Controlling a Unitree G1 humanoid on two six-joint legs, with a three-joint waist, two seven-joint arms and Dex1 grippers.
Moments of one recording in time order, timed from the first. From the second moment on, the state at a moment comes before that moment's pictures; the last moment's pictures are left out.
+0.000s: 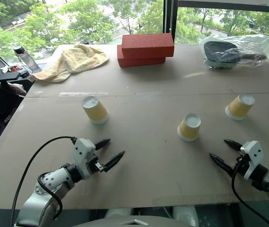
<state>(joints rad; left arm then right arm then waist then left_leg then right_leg) 0.30 0.47 0.04 -0.39 -0.32 0.23 -0.67 0.25 -0.63 -0.27 0.07 0.47 -0.05 0.96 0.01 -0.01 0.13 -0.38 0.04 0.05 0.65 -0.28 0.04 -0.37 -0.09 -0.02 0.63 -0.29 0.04</state>
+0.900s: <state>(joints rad) 0.27 0.51 0.05 -0.39 -0.36 0.23 -0.72 0.21 -0.60 -0.27 0.10 0.44 -0.12 0.98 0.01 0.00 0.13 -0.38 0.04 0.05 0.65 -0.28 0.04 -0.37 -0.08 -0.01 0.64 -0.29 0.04</state>
